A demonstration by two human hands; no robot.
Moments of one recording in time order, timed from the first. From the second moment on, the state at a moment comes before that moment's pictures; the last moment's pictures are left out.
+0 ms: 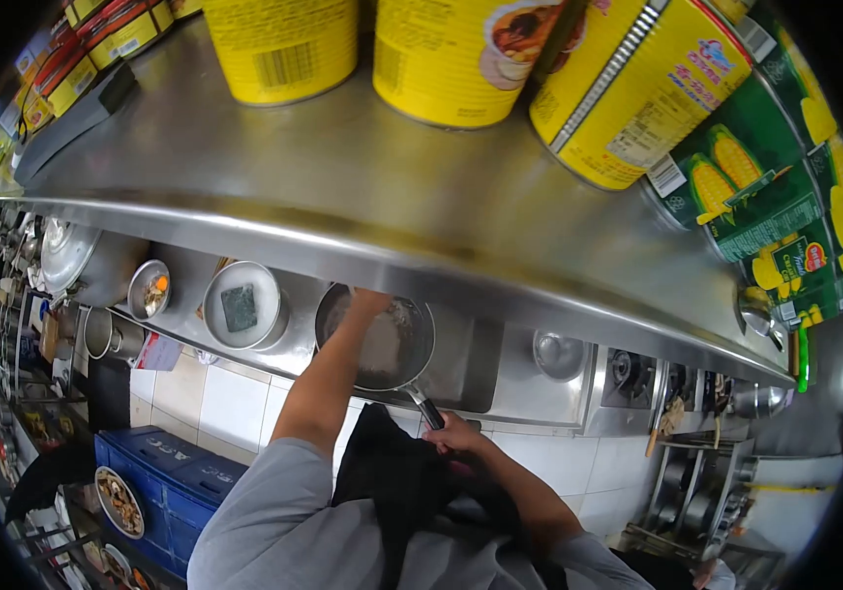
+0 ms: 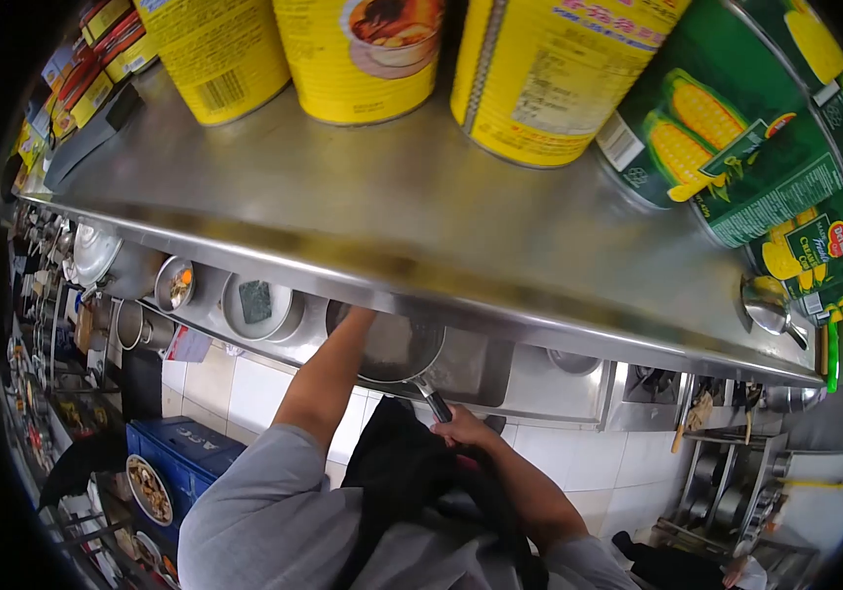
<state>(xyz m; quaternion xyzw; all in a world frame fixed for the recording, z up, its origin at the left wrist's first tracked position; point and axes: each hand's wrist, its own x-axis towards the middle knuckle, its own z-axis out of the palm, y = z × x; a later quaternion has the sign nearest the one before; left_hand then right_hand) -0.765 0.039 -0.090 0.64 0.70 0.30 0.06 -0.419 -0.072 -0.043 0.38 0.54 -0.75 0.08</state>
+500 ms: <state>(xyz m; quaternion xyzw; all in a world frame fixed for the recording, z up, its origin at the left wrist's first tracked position) -0.715 -0.037 -0.035 0.78 0.57 0.08 0.24 -0.392 -0.061 -0.050 0.48 0.59 -0.65 0.00</state>
